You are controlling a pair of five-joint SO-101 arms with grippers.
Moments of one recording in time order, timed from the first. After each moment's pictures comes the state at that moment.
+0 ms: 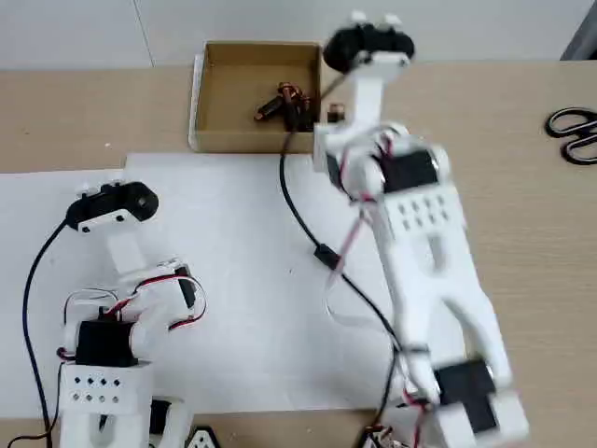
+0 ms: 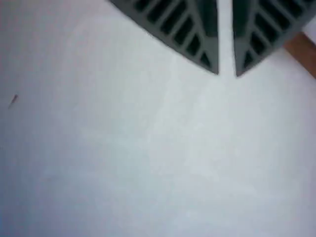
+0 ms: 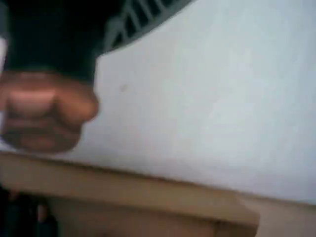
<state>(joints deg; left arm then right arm) -0.7 -62.2 54.4 77.1 25.5 -18.8 -1.5 -10.5 64.1 -14.1</state>
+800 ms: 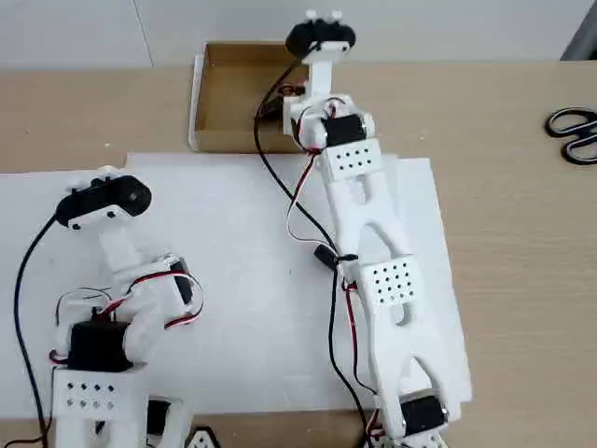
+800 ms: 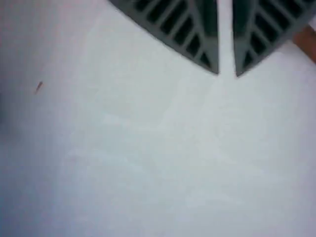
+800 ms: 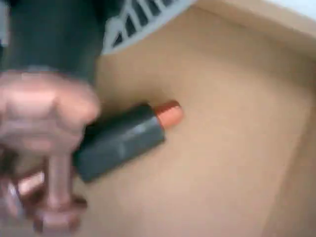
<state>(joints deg) -0.7 -62.2 50.3 78.2 26.2 -18.8 70.0 -83.3 62.0 -12.4</state>
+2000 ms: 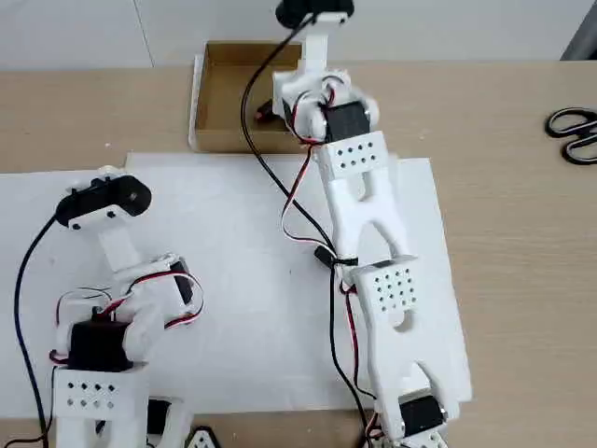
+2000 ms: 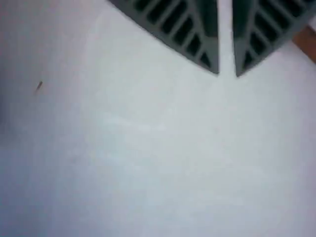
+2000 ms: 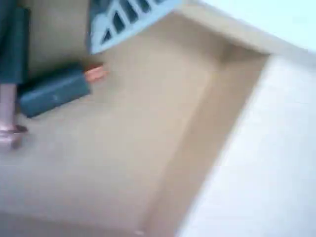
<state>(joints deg) -0.7 -62.2 50.3 78.2 26.2 -21.4 55.8 -86.6 73.2 -12.4</state>
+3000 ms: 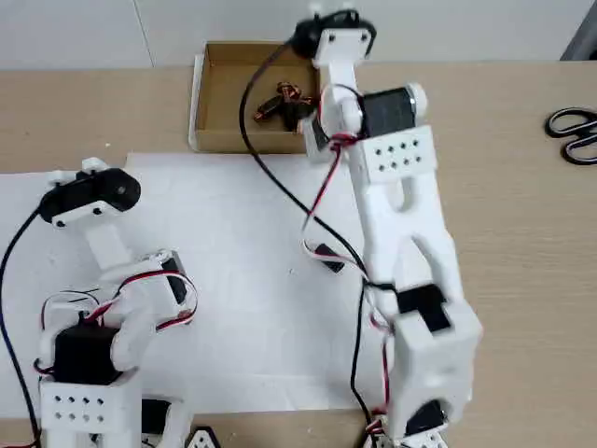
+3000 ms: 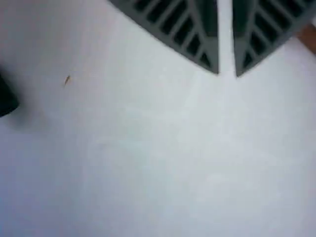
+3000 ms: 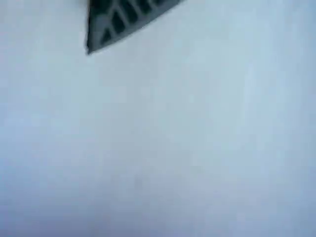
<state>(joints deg) -0.7 -62.2 42.2 83.6 26.2 -19.5 19.3 -46.6 99.3 -4.7</state>
